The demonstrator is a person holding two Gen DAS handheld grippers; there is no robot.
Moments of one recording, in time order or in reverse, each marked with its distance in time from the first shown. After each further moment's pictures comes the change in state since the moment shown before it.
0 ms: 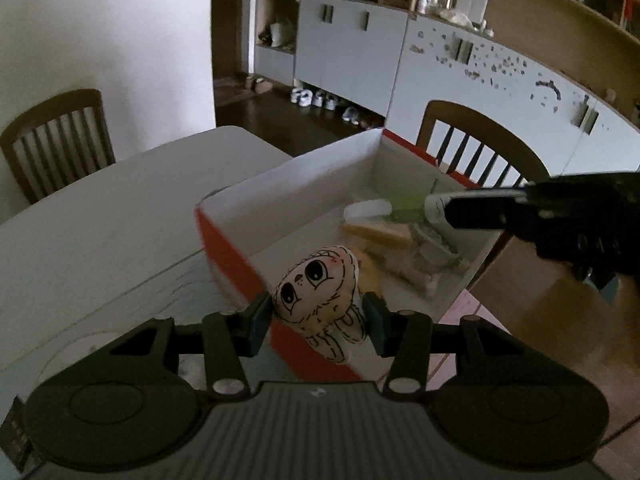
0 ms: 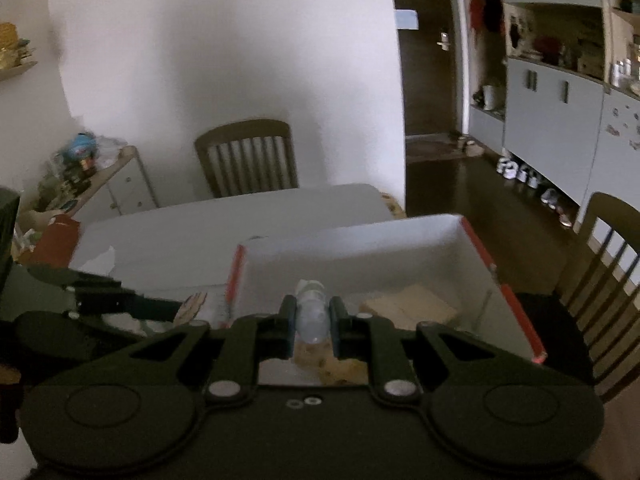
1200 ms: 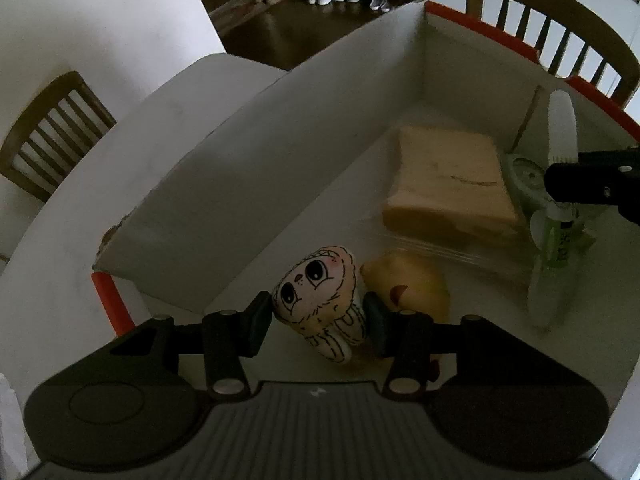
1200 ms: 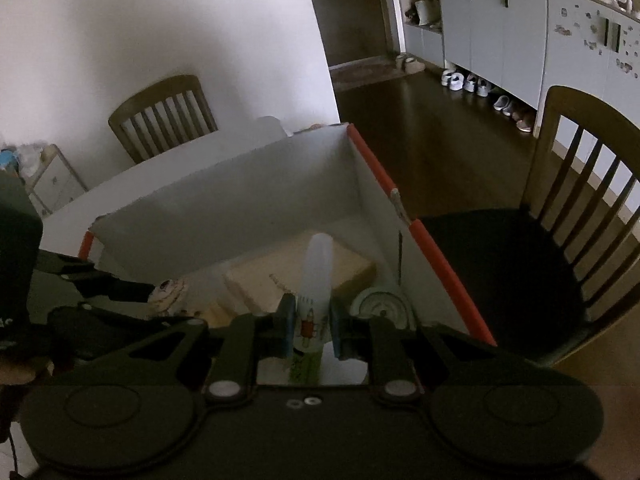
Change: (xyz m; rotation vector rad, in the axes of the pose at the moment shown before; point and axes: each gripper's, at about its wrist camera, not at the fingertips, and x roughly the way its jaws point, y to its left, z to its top) left arm 0.162 -0.028 0.044 0.177 0.339 0.226; right arm 0.085 -0.098 -0.009 0.184 0.196 -0.104
